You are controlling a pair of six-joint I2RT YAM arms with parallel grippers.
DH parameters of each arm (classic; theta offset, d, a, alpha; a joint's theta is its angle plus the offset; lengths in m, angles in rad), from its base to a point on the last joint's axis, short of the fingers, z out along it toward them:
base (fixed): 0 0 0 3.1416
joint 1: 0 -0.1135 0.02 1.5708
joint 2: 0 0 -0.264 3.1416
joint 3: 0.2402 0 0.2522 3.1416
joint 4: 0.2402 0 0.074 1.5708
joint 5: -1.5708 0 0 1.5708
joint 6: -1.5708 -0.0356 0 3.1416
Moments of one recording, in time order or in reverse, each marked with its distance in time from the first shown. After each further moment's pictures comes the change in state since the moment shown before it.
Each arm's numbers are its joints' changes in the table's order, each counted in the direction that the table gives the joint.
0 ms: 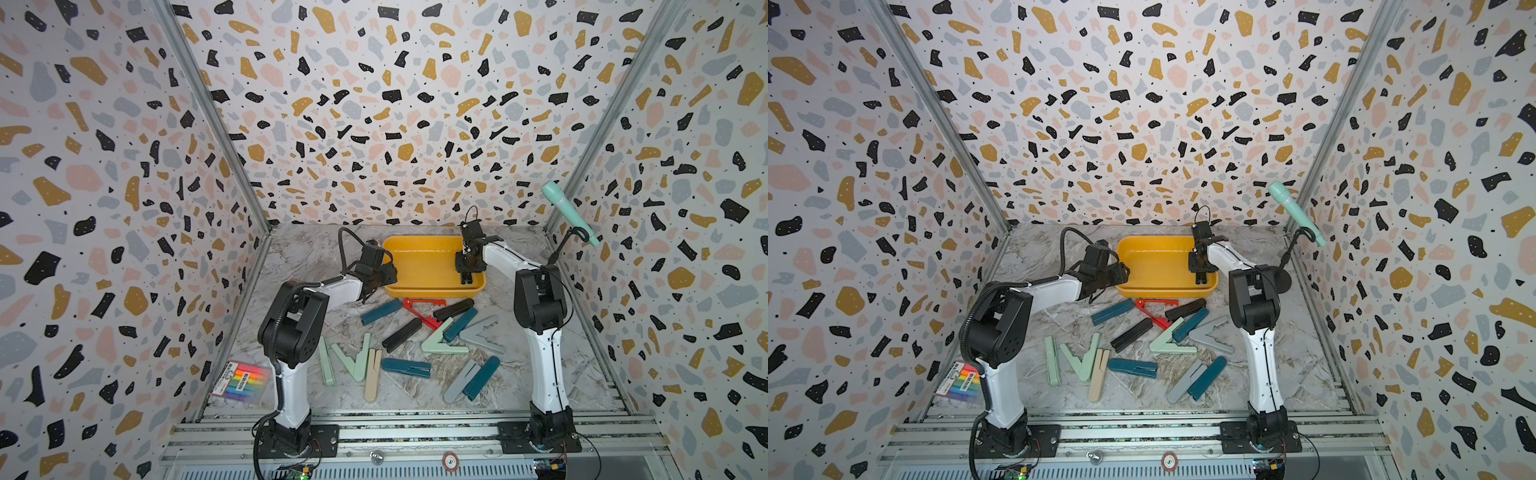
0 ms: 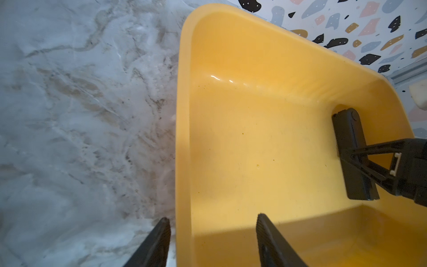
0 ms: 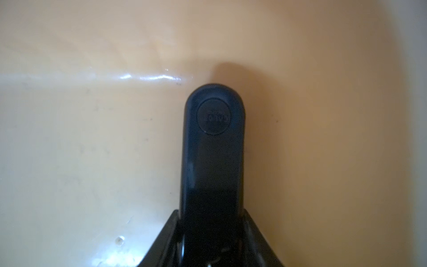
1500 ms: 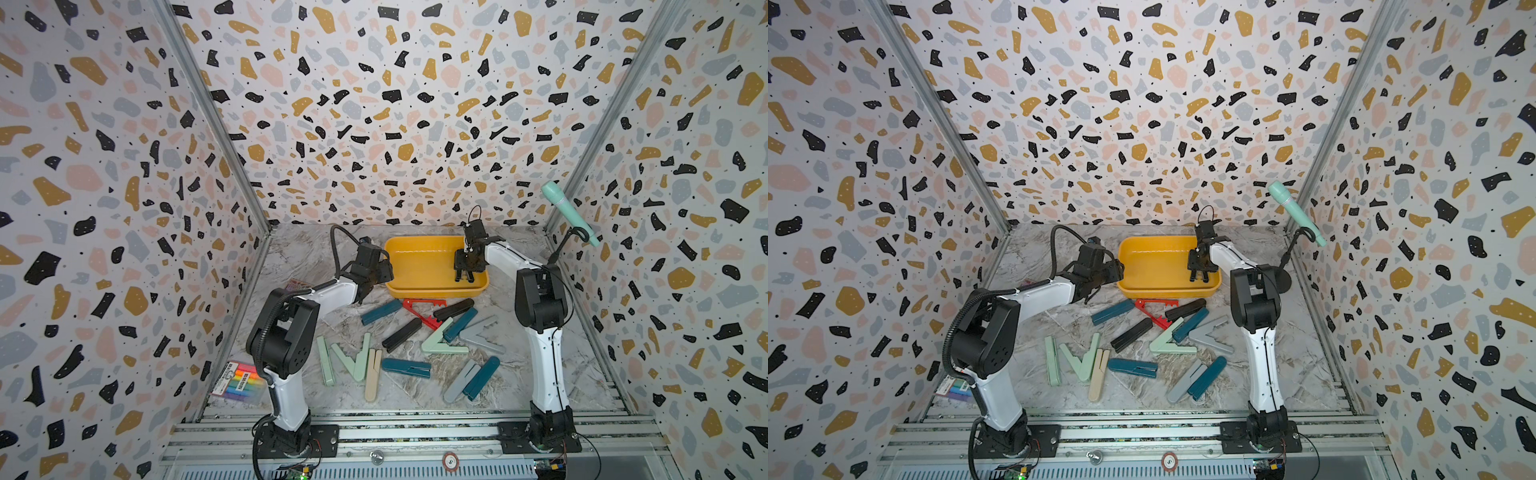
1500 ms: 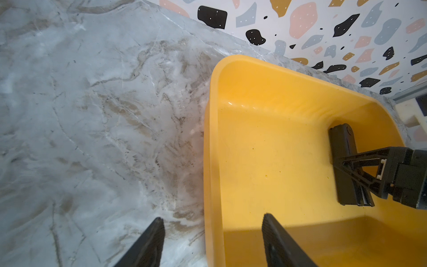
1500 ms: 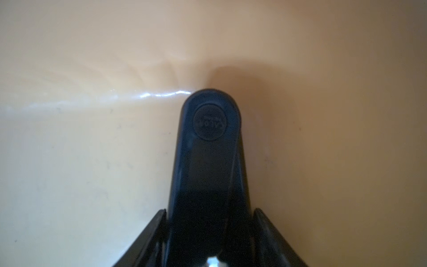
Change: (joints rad) left arm -0.001 -0.099 -0.058 -0.002 0.098 0.002; right arm 0.024 0.006 -0.005 -0.049 0.079 -0.082
